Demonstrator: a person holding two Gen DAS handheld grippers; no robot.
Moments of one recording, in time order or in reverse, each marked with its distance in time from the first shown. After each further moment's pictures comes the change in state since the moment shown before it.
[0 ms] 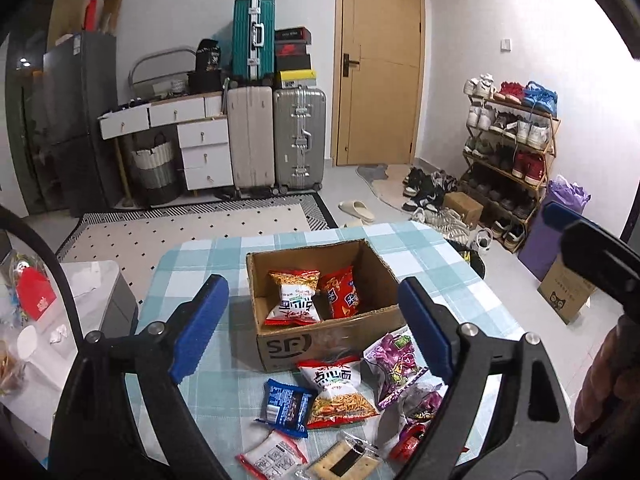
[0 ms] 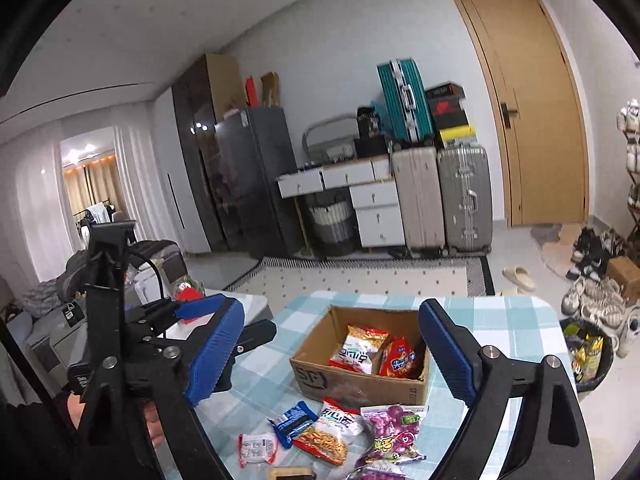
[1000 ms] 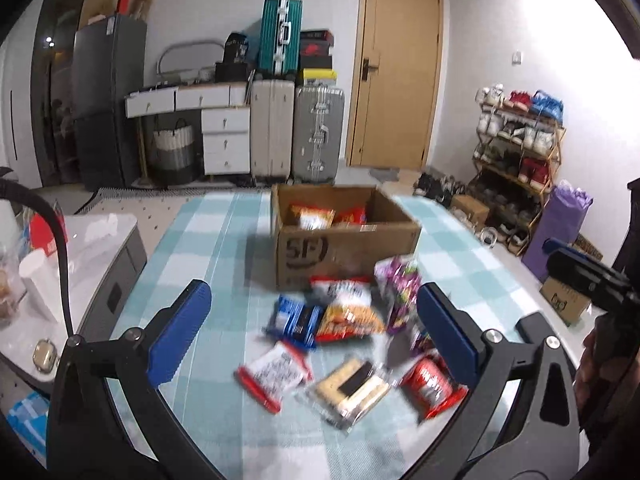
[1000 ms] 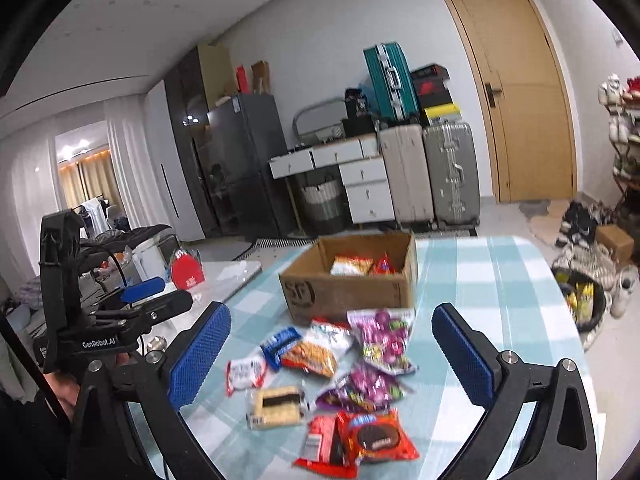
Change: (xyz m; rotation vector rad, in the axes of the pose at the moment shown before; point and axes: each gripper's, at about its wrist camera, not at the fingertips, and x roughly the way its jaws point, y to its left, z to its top) left arm -0.057 0.020 -0.135 -0.088 0.000 0.036; right arm -0.047 -0.014 -0.118 0.045 0.067 -0.030
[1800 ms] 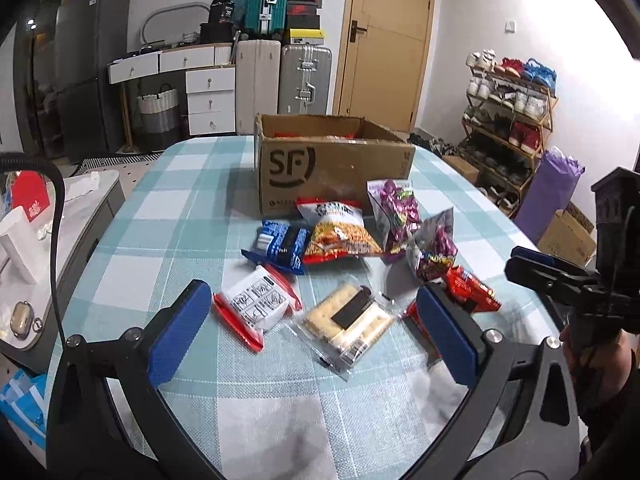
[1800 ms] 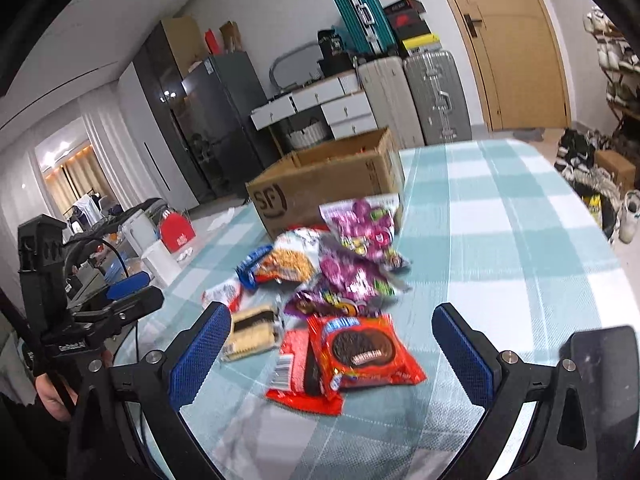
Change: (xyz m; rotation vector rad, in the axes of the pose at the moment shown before) left arm 0.052 -0.006 -0.073 0.025 0.126 -0.052; right arm 0.046 -0.038 -0.090 0.129 0.205 0.000
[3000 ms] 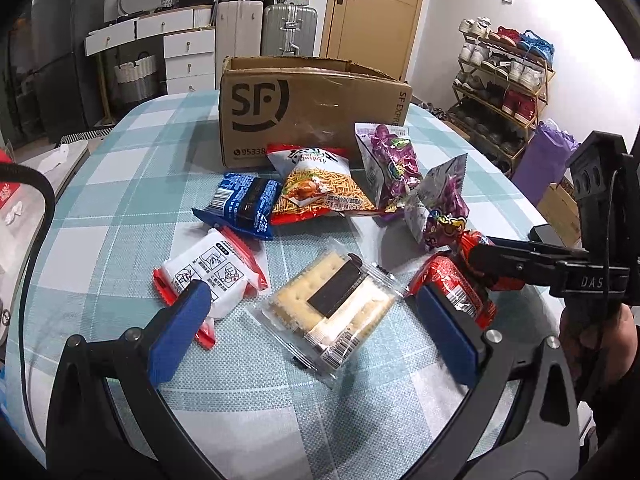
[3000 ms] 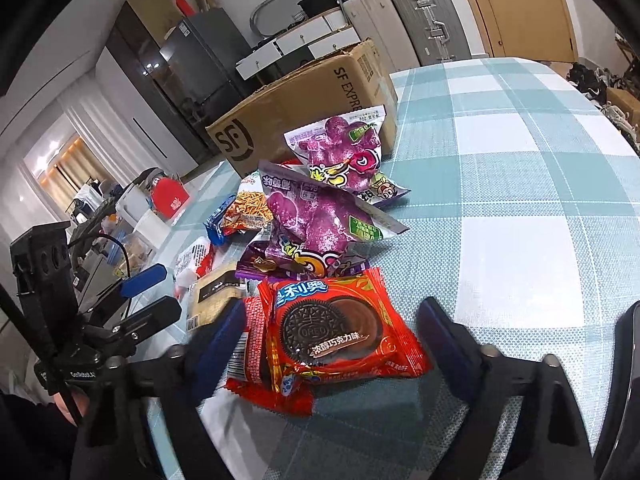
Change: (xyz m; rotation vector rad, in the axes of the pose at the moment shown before) left arm 0.068 -0.010 -0.018 0.001 0.133 -0.060; right arm 0.063 -0.032 -0.011 0.098 0.225 0.047
